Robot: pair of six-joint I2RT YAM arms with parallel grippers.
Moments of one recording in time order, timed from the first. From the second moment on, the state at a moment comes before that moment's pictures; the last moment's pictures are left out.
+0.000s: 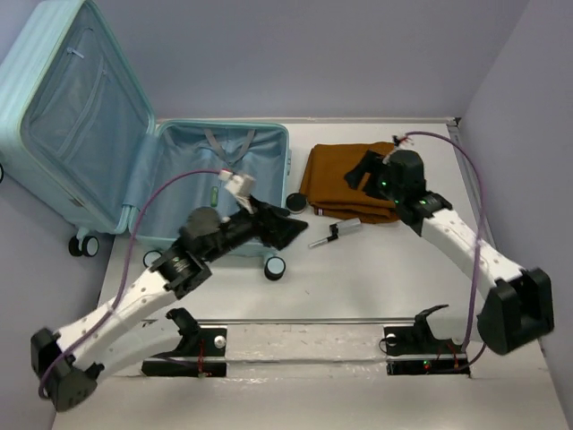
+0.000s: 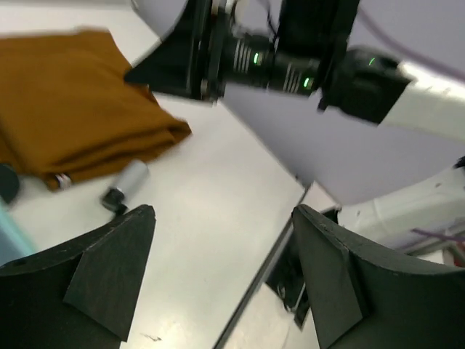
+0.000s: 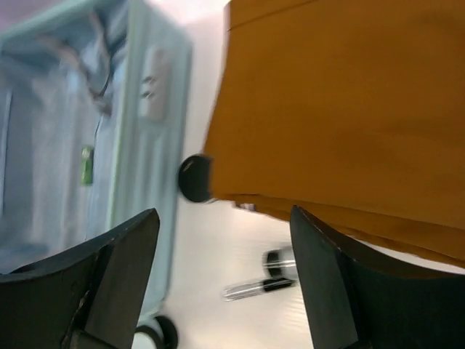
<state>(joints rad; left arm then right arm) -0.68 0.76 0.68 0.14 0.25 -0.60 0.45 1.38 1.04 -0.12 -0.02 0.63</state>
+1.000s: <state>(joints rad) -1.04 1.97 1.21 -0.03 -0.25 -0.19 0.11 0.96 0.64 -0.13 -0.15 0.59</state>
